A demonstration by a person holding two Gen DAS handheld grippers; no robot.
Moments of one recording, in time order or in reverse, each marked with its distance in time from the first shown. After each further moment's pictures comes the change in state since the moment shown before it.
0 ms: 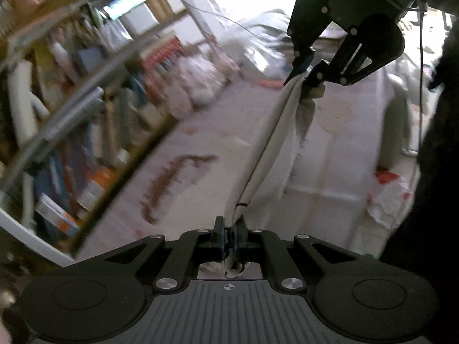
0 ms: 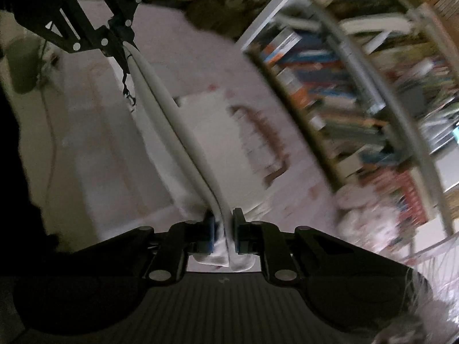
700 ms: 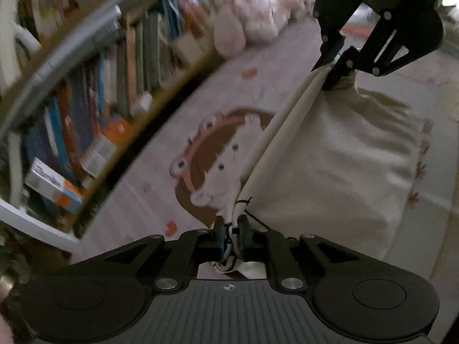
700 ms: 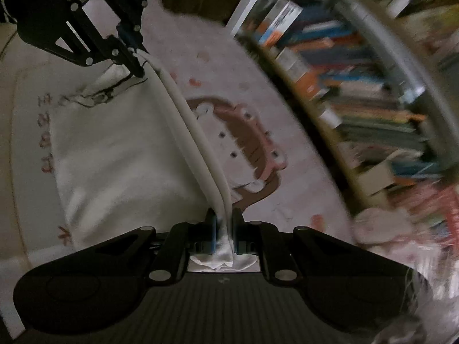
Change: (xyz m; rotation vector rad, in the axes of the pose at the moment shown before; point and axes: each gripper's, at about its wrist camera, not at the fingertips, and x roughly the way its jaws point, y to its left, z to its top) left arm 0.164 0.096 0.014 -0.115 0.276 0.080; right arm 0.197 -0.114 -0.008 0.003 0.033 0.193
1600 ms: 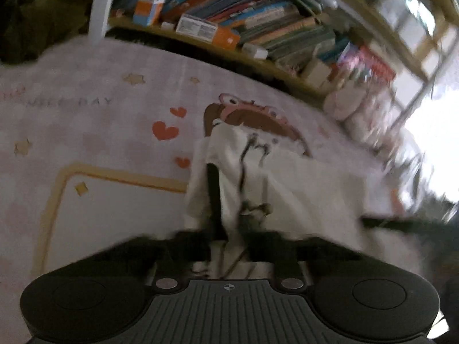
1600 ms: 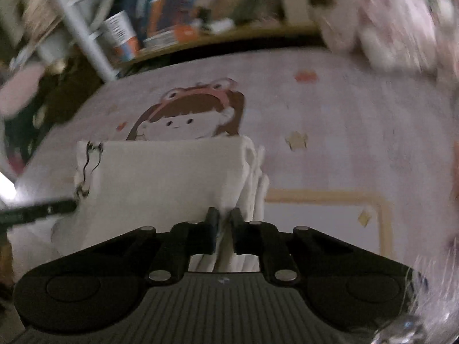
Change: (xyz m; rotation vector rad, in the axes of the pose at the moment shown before) left arm -0.016 0.013 -0.110 -1.182 -0.186 -0.239; right arm -0.001 0.001 -0.084 1.142 -0.081 0.129
